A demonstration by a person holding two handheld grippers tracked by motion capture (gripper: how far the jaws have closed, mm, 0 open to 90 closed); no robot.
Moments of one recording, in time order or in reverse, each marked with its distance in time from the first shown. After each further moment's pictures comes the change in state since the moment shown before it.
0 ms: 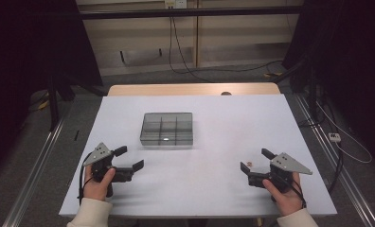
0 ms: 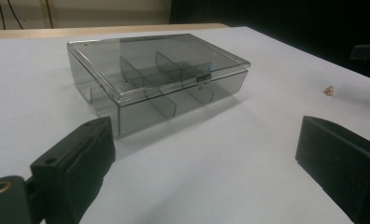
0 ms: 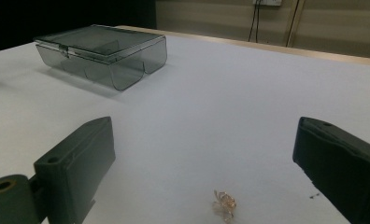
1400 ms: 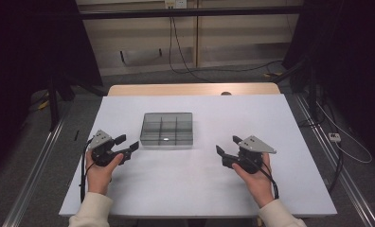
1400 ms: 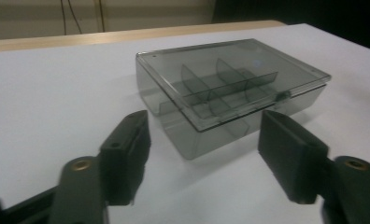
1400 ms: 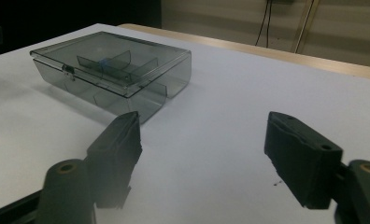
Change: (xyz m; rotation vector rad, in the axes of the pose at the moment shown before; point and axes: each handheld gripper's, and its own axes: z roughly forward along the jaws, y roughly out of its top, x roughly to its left) left arm 0.033 0.019 0.022 0.031 0.189 -0.009; right arm 0.043 0.038 0.069 0.048 0.004 -0.014
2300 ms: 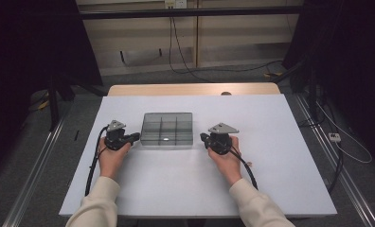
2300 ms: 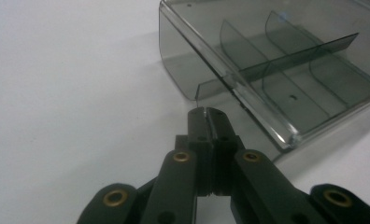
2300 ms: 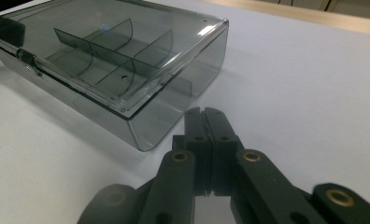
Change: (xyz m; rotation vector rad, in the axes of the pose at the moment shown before) left arm 0.022 0.004 0.063 0.209 0.031 -0.028; right arm 0.021 0.008 0.093 0.170 0.035 0.025
